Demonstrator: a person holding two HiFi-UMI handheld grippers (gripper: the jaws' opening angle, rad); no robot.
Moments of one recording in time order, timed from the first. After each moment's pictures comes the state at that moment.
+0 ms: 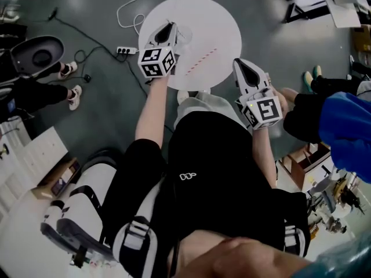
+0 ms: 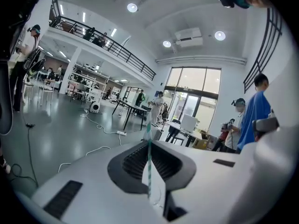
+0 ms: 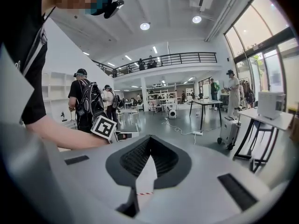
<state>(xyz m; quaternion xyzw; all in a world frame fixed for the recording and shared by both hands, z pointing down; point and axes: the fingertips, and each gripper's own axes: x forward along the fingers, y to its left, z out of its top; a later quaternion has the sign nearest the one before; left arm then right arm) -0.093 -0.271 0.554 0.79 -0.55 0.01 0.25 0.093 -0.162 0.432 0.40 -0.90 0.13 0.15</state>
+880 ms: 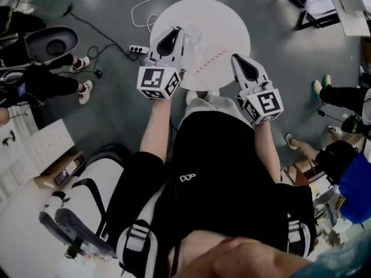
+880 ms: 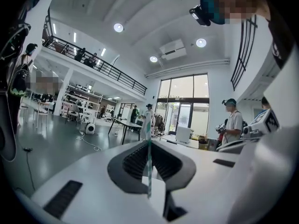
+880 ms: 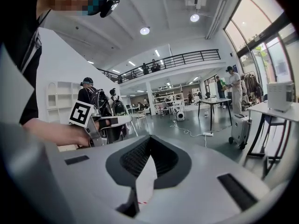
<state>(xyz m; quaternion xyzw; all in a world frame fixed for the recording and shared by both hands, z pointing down) -0.093 -0.215 0.426 0.82 -0.56 -0.03 0.14 0.069 -0.164 0.430 0.36 -0.92 0.14 0.12</state>
